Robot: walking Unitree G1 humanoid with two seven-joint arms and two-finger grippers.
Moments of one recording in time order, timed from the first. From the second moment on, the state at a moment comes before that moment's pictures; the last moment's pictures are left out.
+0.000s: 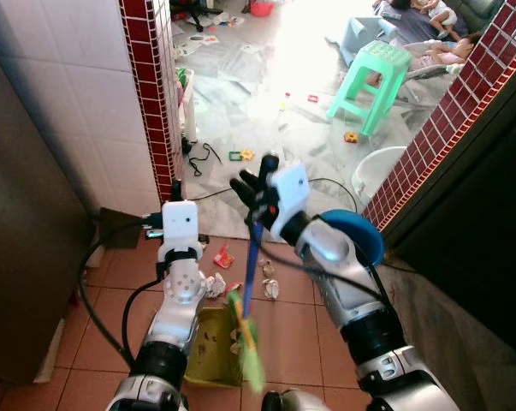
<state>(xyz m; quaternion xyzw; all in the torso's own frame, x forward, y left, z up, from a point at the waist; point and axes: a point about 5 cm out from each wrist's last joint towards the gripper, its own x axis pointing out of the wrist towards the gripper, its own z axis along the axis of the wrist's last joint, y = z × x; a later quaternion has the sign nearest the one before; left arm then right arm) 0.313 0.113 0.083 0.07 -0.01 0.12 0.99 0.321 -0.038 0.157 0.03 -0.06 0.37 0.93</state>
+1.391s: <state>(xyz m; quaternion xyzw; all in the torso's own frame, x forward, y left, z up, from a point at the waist) 0.297 0.127 0.102 0.08 -0.02 0.08 0.99 0.346 -0.095 0.179 -0.10 -0.12 0.26 0.95</state>
